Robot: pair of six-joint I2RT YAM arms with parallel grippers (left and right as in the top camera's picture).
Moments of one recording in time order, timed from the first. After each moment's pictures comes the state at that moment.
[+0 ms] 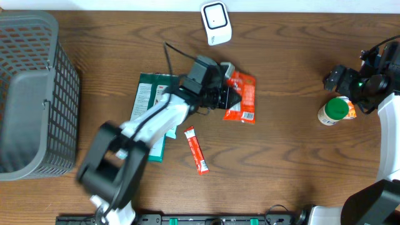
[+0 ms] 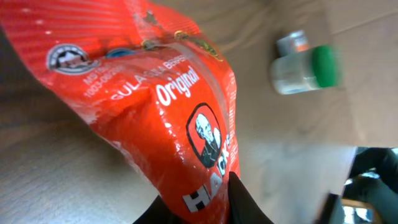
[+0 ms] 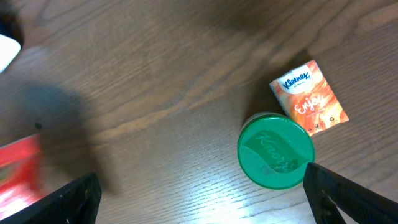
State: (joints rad) left arm -0.54 1.82 1.20 -0.16 0.59 -0.45; right arm -0.34 1.56 1.38 -0.92 -0.21 0.15
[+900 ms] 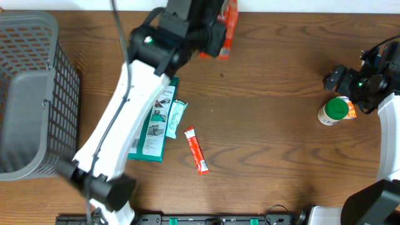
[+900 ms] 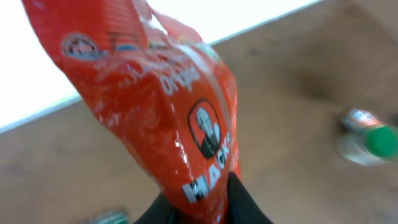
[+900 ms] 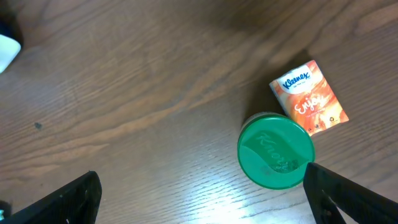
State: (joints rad) left arm -0.50 1.85 2.10 -0.91 0.07 -0.02; right arm -0.34 1.56 1.38 -0.92 -0.21 0.15
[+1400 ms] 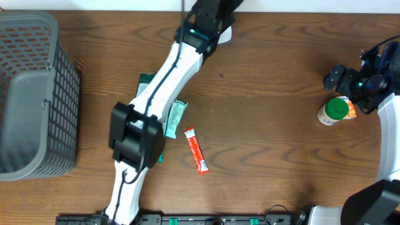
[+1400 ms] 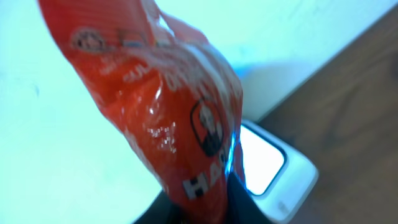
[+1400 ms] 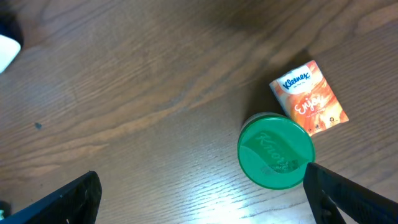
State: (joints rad) left arm -0.50 2.23 2.11 -0.30 -0.28 0.52; right arm -0.34 1.56 1.38 -0.92 -0.21 0.15
